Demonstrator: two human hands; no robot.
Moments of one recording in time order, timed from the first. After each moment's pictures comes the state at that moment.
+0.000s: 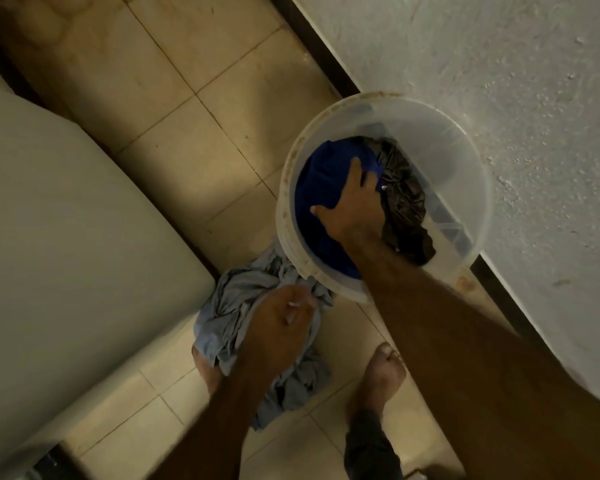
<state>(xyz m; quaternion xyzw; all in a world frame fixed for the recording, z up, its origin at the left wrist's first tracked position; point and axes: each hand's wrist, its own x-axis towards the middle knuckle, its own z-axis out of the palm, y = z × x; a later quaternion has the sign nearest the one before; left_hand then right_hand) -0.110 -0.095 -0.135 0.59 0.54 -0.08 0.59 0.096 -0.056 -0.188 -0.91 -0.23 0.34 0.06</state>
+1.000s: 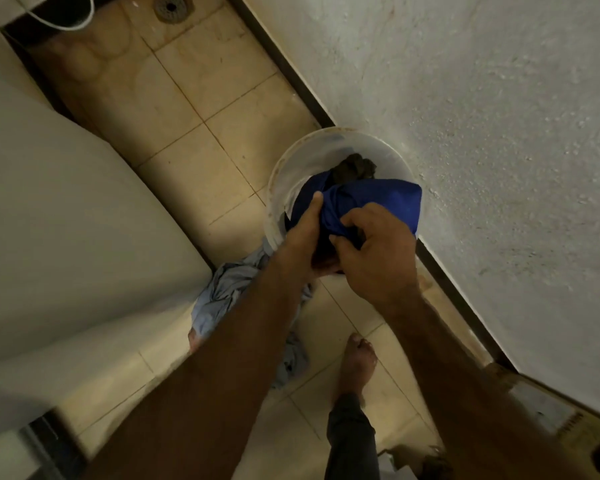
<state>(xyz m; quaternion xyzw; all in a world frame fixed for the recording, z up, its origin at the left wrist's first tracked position) 0.010 -0.074 -0.024 0.18 0.52 -0.04 0.83 0.079 -0.170 0.024 -0.86 -0.39 0.20 0.27</state>
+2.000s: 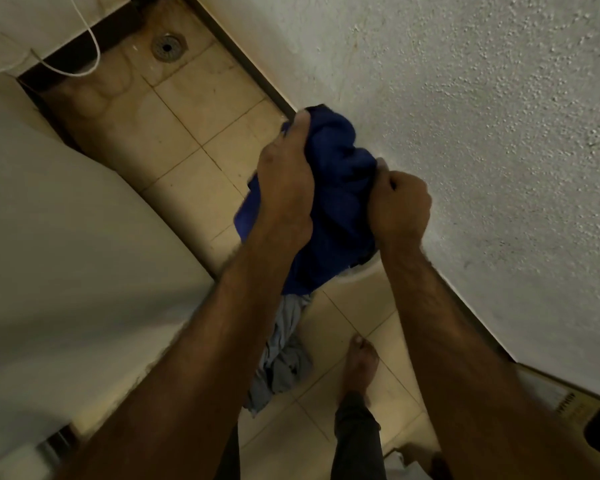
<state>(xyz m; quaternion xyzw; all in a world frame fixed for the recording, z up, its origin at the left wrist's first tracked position) 0.047 -0.055 0.130 0.36 0.49 0.26 0.75 0.128 -0.149 0.065 -0.91 -0.10 0.17 0.37</state>
